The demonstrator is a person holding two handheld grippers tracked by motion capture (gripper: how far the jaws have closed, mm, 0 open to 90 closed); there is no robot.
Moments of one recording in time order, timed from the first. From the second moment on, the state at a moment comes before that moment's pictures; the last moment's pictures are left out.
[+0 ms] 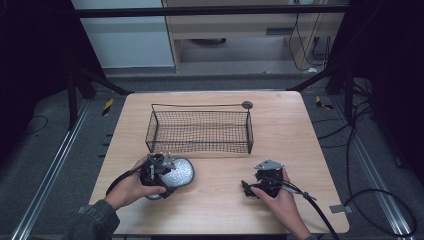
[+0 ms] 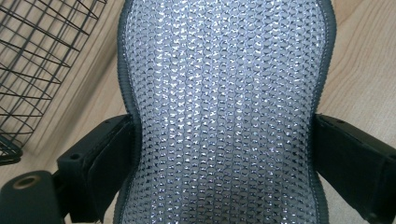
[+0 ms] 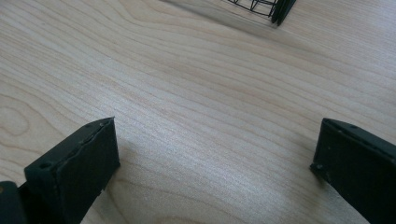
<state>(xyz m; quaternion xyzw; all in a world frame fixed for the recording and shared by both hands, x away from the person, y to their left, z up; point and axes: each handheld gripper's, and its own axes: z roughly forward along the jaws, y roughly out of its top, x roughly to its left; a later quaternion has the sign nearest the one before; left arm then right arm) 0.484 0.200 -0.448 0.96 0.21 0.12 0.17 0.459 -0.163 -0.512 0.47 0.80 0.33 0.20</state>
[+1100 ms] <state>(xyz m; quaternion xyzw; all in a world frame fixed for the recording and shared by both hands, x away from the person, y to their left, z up) 0.484 0.206 -0.407 0.95 0.19 0.19 0.16 0.459 -0.163 -0.512 0.47 0.80 0.33 0.20</state>
